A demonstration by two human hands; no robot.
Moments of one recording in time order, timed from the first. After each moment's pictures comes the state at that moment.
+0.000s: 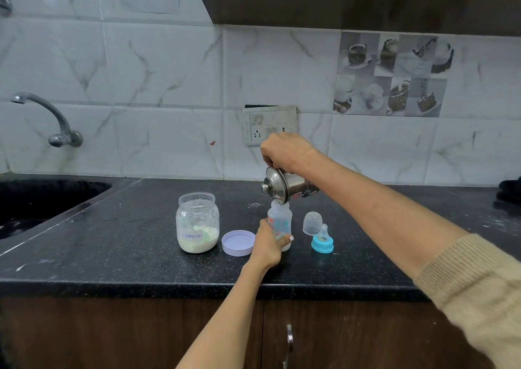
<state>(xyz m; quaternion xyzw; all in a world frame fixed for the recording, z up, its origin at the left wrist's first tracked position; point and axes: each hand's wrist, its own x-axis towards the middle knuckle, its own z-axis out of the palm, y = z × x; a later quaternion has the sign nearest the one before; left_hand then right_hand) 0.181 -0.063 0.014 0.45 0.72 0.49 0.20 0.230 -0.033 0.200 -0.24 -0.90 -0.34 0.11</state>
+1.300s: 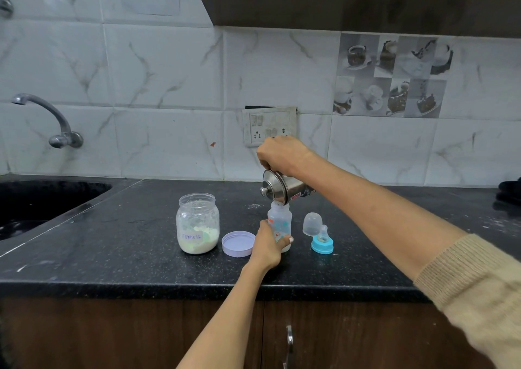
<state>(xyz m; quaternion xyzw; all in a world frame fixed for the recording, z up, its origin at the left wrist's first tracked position) 0.180 -0.061 0.012 0.45 0.72 0.48 0.20 0.229 -0.042 0.199 -0.22 -0.91 -0.35 0.11</state>
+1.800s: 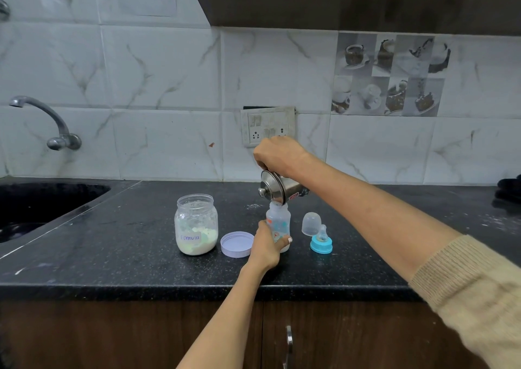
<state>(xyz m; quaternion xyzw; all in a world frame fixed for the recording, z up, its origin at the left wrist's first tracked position) 0.180 -0.061 0.012 0.45 0.72 0.49 0.20 0.226 -0.038 0.196 -0.19 -0.90 -0.37 0.11</state>
